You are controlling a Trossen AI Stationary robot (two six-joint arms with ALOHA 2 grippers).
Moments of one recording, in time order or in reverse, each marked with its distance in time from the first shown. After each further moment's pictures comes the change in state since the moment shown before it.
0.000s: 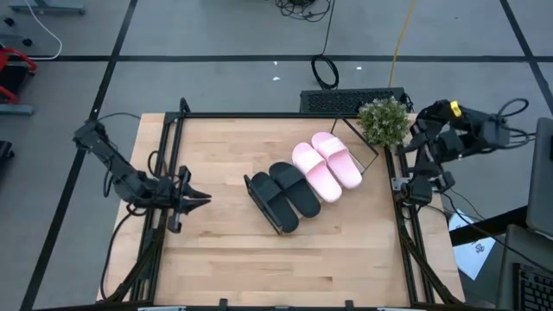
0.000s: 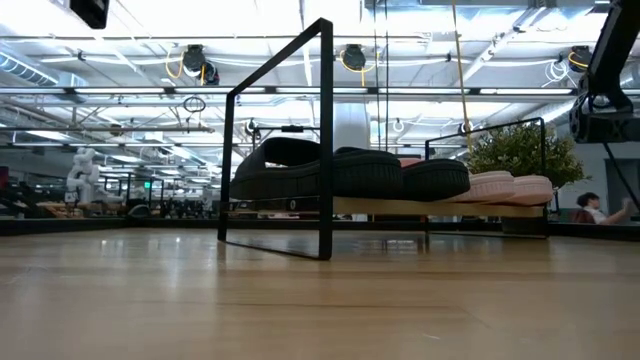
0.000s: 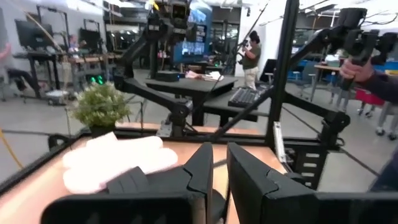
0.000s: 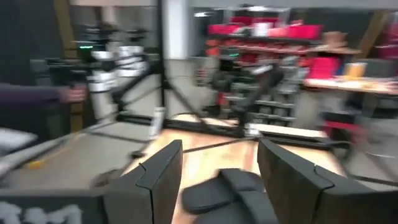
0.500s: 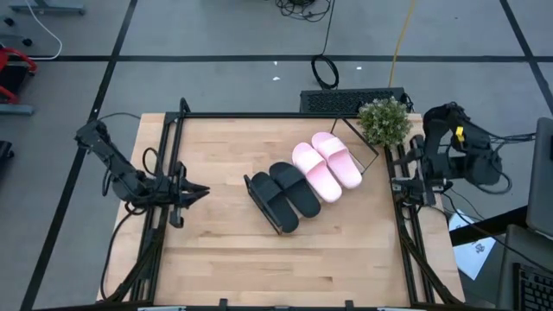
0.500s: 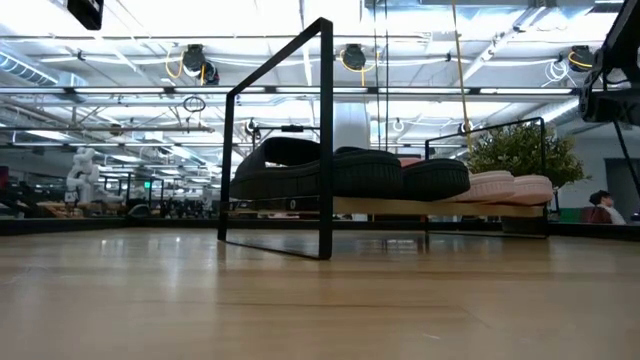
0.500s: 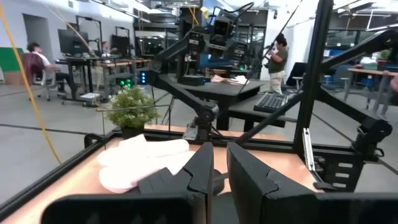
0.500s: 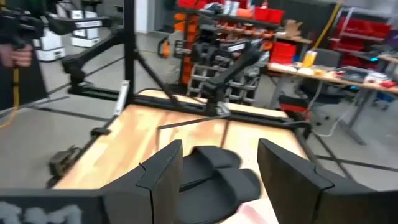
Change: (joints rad) left arm -0.033 -0.029 0.000 -0.005 -0.146 0.034; right arm -0.038 0.152 -0.084 -0.060 0.097 0.175
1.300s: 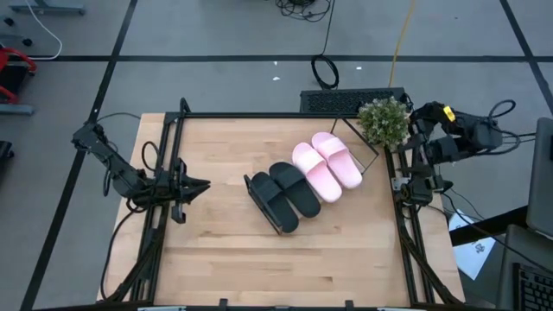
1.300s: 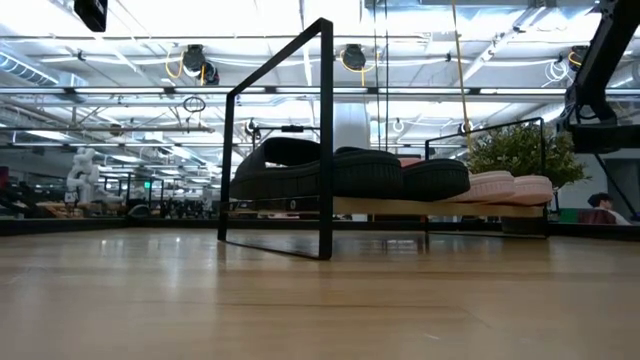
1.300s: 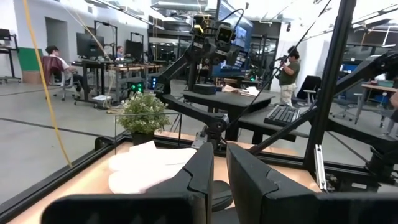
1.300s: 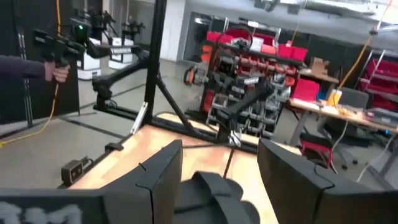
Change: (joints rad) left arm 0.060 0.000 0.000 0.054 0.003 -0.002; right arm 0.129 -0.227 0.000 0.136 0.006 -0.401
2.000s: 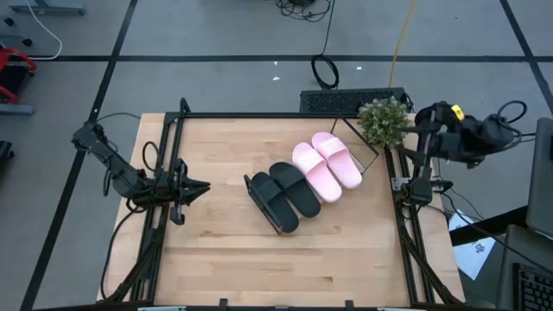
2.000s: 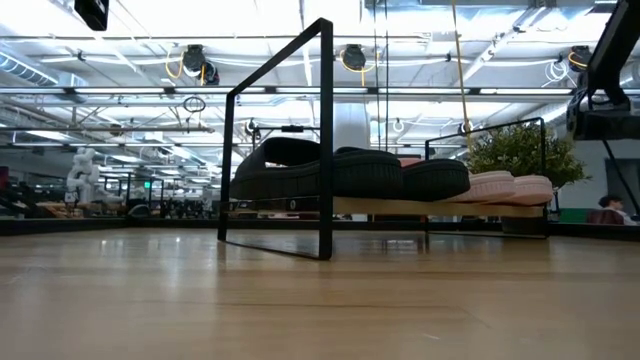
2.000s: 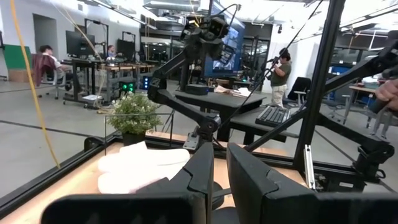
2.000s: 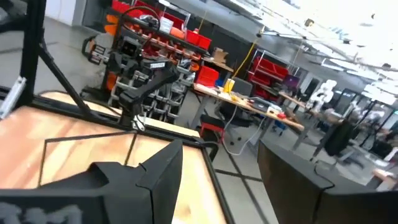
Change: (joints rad) left arm 0.000 0.002 0.000 0.004 0.035 -0.015; right arm -0.064 0.089 -0.001 0.291 0.360 -0.390
